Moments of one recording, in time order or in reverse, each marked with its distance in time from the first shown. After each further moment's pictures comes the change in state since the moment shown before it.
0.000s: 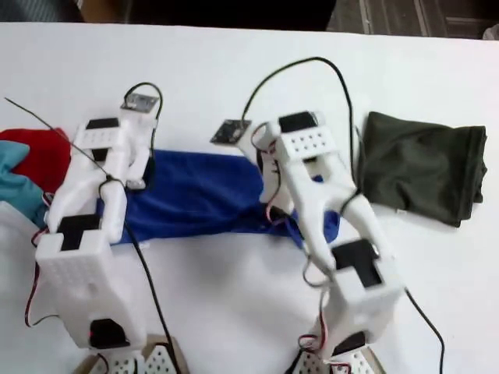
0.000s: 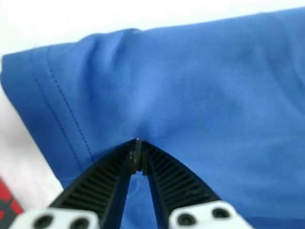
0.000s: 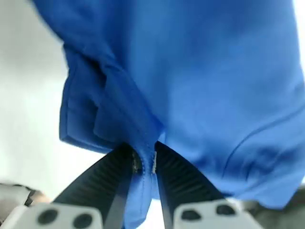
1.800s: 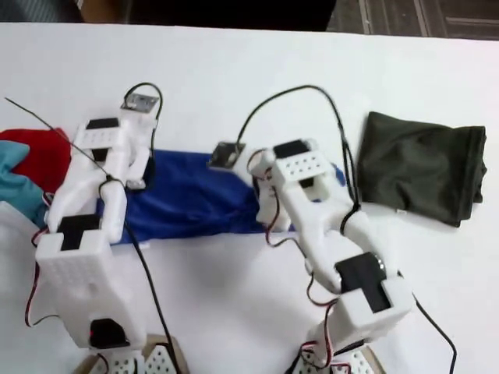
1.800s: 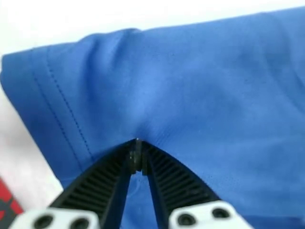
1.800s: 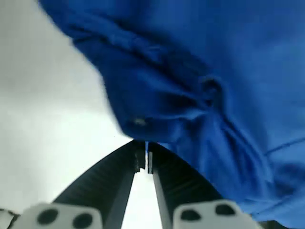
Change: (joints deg) left arm 0.0 0.0 0.0 0.0 0.0; right arm -0.3 -9.4 19.5 -15.7 -0.4
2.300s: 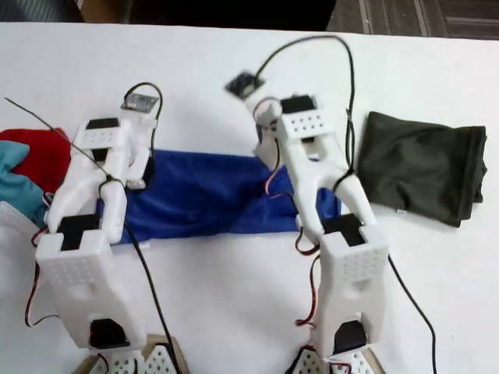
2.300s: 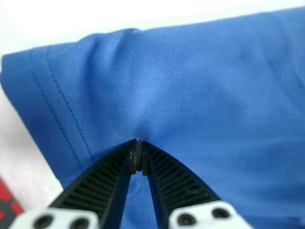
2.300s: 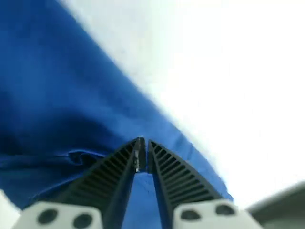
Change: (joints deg) left arm 0.0 0.0 0.0 0.0 0.0; right arm 3.5 20.9 -39.6 3.9 -16.4
